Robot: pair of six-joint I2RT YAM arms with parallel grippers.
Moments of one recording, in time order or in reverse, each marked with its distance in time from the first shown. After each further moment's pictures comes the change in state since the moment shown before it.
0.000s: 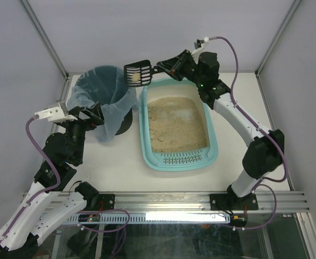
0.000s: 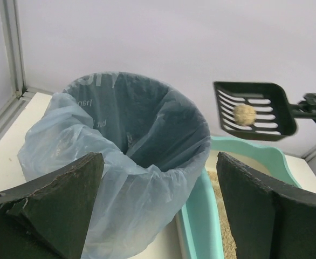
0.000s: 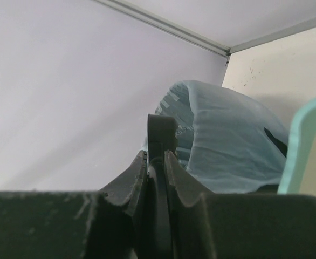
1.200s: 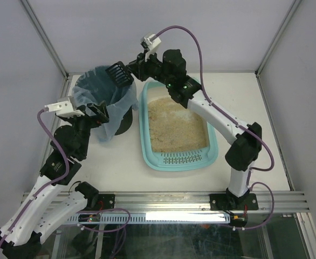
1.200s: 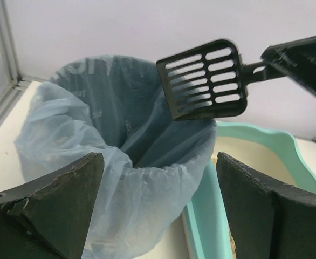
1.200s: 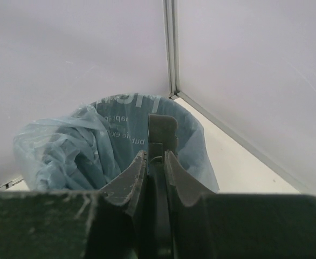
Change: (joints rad) left arm 0.059 0.067 -0.008 -0.003 0.039 -0.018; right arm 0.300 0.295 0.468 -0.101 0.105 -1.075
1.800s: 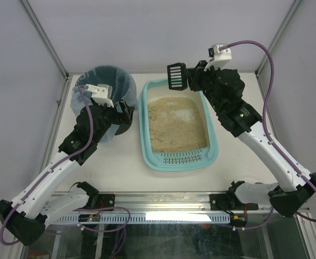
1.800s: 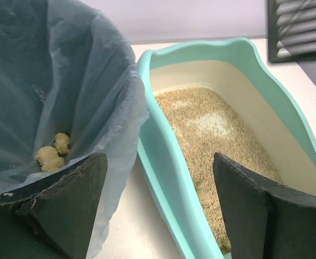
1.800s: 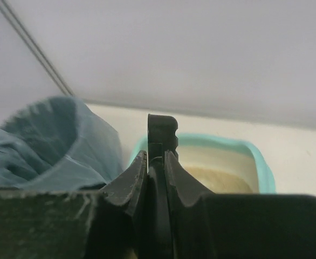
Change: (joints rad) left arm -0.005 0.285 0.072 -0.031 0.390 0.001; right arm -0.079 -0.672 -0.492 -0.173 0.513 0.137
